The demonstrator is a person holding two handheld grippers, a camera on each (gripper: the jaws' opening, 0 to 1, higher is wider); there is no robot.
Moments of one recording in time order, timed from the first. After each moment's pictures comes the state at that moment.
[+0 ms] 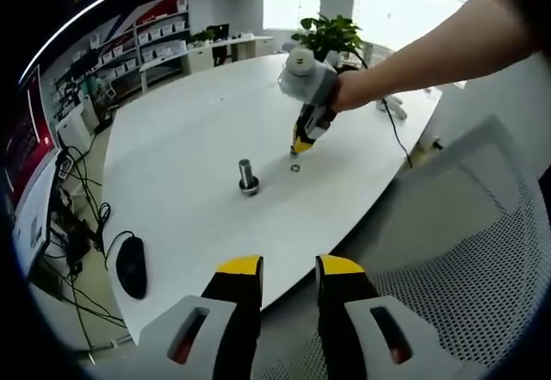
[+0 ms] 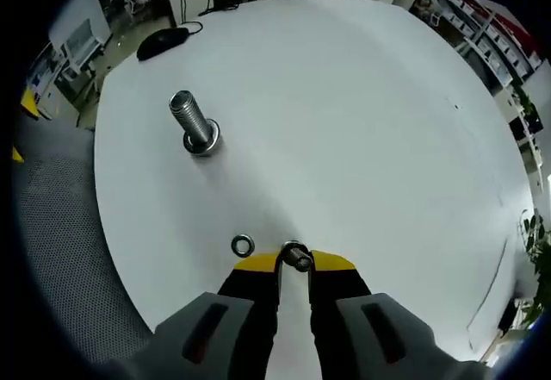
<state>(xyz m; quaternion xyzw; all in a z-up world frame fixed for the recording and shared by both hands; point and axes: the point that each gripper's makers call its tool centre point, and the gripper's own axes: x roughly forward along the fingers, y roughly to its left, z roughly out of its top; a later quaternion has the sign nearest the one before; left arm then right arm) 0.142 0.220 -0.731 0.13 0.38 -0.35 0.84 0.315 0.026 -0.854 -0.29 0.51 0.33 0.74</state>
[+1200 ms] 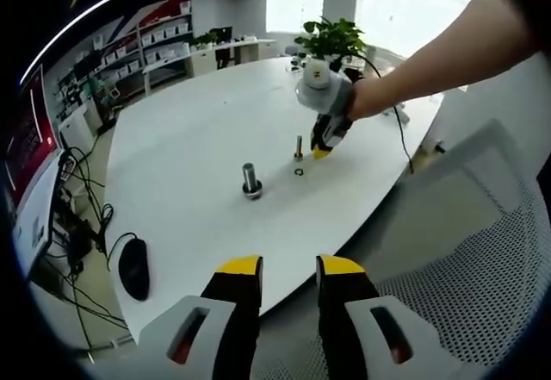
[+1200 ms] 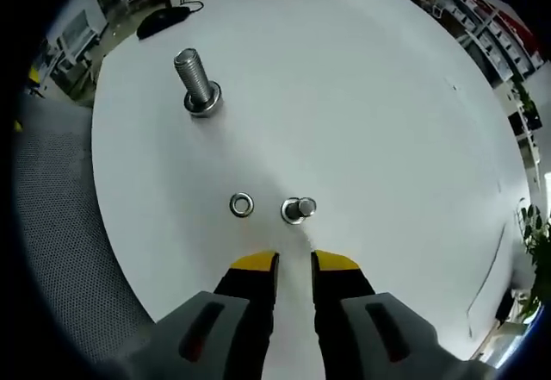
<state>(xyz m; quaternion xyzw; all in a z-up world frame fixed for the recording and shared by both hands) 0.146 0.220 -0.729 0.13 0.37 -0.35 0.85 0.290 -0.004 -0.856 -0.31 0.53 0.32 0.72</state>
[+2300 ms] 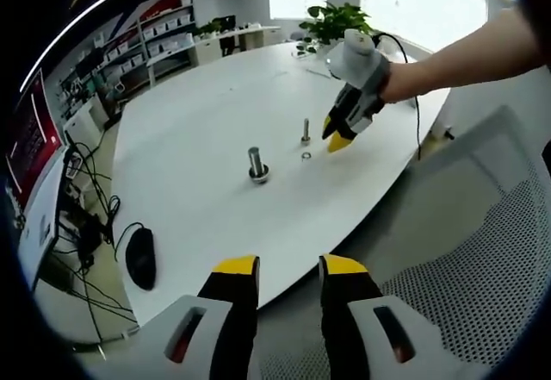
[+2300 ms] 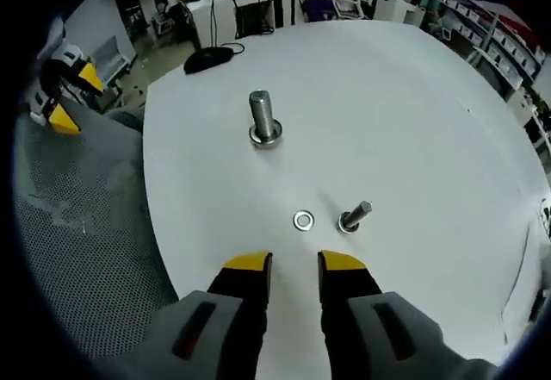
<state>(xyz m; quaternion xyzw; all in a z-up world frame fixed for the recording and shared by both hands) 0.142 0.229 -0.740 0.16 0.40 -0.32 0.84 0.265 0.041 -0.827 -0.16 0.47 0.38 0.78</state>
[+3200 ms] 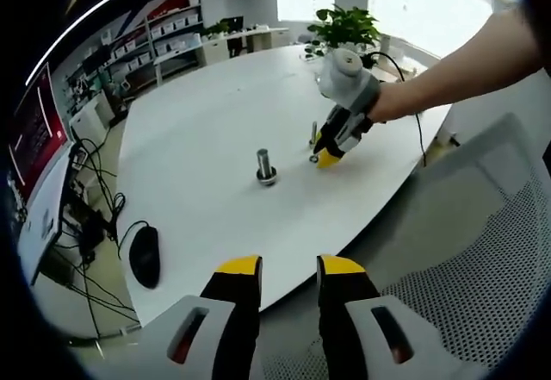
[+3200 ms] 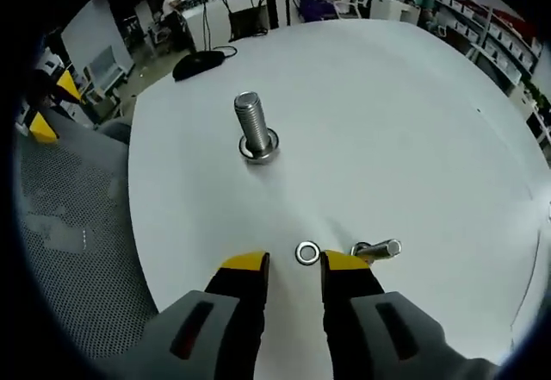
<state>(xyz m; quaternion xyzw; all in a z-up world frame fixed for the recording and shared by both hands) 0.147 0.232 -0.737 0.15 0.40 -0.31 0.85 0.275 0.060 -0.860 -0.20 0.46 0.40 0.76</state>
